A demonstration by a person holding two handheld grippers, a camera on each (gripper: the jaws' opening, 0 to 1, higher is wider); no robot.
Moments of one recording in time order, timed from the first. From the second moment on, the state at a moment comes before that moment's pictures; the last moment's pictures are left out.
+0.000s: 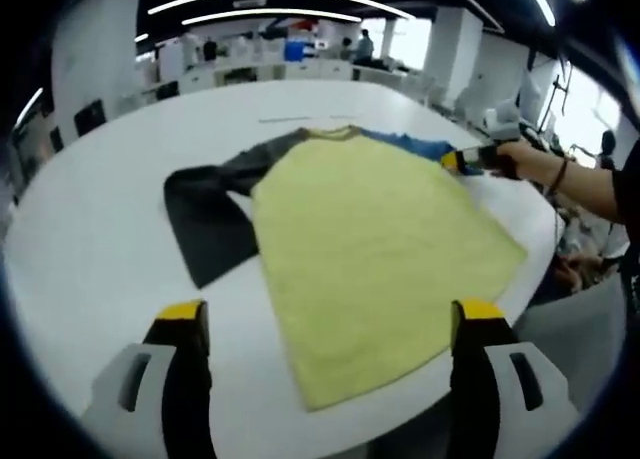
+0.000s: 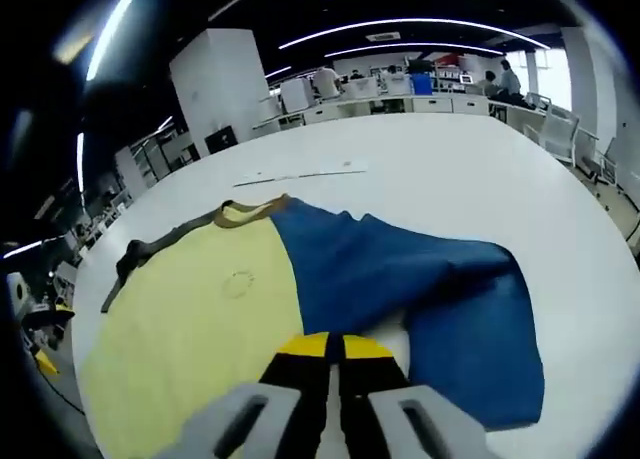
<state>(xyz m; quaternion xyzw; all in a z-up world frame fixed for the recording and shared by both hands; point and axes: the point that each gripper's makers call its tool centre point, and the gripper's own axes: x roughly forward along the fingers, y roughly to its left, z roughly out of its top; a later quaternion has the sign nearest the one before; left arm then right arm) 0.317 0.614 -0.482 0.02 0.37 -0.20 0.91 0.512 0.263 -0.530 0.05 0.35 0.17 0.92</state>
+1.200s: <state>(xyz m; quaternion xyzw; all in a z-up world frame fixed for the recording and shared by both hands) 0.317 0.613 -0.480 0.03 0.36 -0.20 0.91 0.505 0.235 -0.503 -0.03 0.32 0.13 0.94</state>
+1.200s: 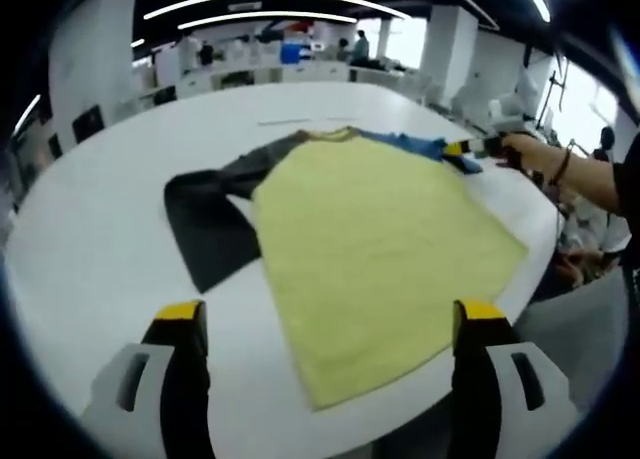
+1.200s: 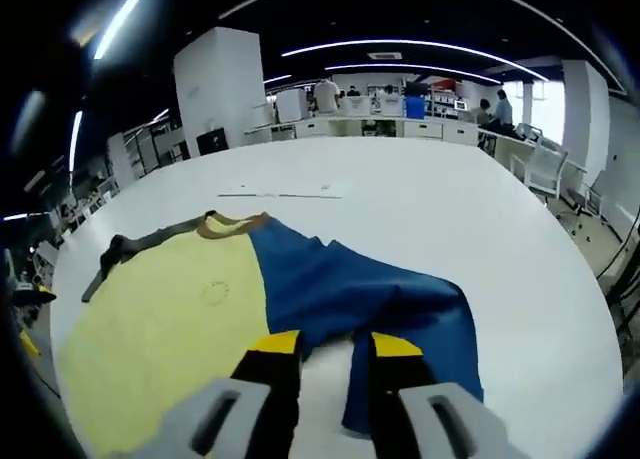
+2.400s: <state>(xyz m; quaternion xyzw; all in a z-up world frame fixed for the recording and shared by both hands) 0.318 0.612 -0.478 0.02 0.36 -0.20 0.91 0.488 0.181 -0.522 -0.10 0.37 0.06 0.92</state>
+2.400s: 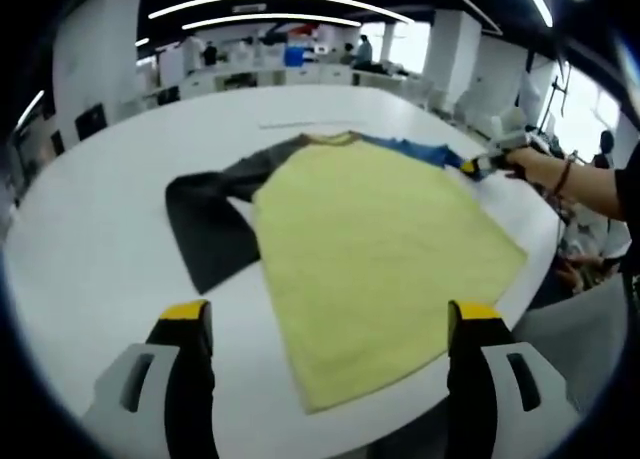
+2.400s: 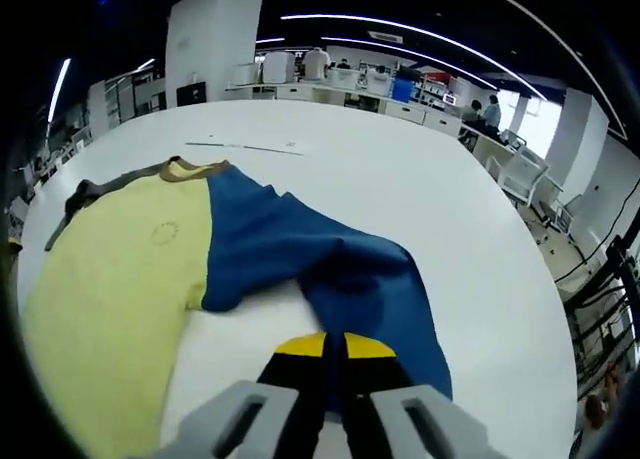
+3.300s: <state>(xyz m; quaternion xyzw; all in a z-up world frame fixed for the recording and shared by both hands) 0.319 0.610 -0.475 0.02 0.35 -0.20 0.91 0.474 0.111 -0.514 -0.15 0.39 0.04 0.91</state>
